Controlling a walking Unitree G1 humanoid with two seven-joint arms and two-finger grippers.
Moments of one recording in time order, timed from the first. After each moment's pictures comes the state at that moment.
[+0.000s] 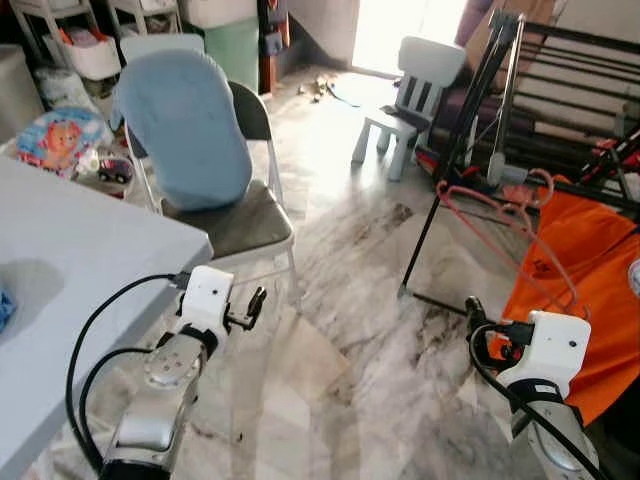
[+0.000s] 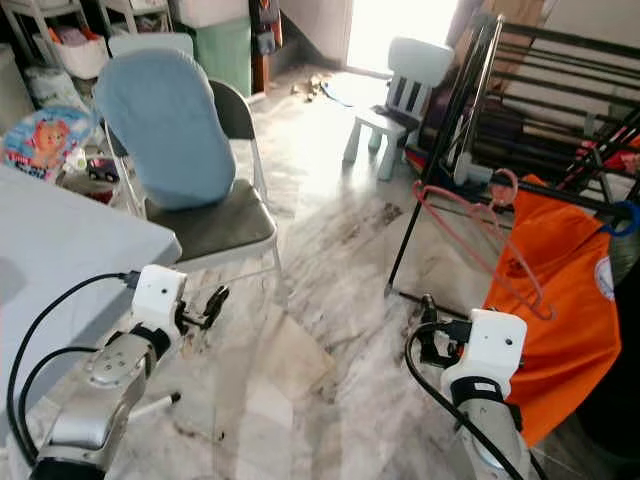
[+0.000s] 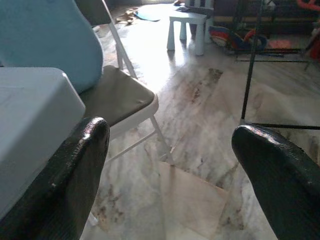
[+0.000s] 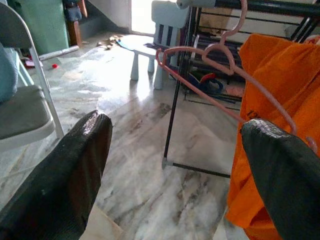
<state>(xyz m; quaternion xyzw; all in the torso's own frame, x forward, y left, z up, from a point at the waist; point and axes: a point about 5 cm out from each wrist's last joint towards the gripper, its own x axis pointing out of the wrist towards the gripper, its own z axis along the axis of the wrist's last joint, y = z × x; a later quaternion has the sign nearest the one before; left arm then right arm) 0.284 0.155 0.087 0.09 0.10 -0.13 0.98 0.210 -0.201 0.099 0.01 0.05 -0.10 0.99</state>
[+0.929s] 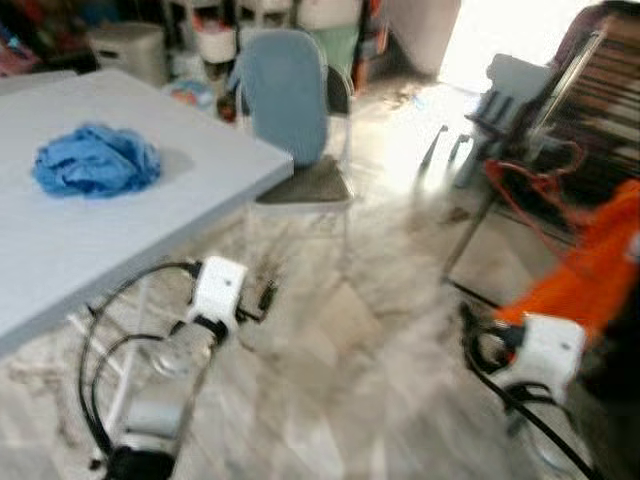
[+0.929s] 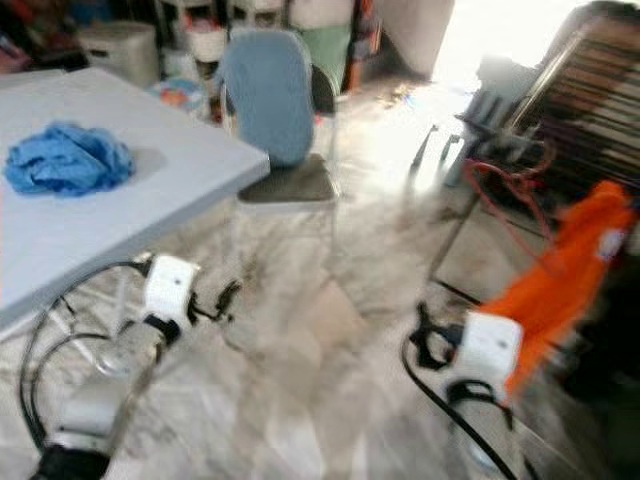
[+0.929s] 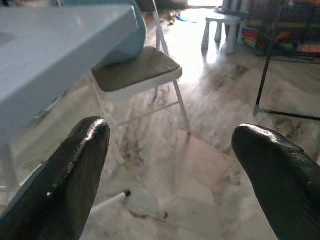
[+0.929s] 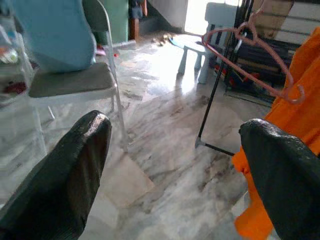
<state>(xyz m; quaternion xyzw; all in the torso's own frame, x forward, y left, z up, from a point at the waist) 0.292 0.148 0.095 0.10 0.10 -0.14 0.98 0.216 -0.192 0.099 0.02 0.05 -0.08 0.99</state>
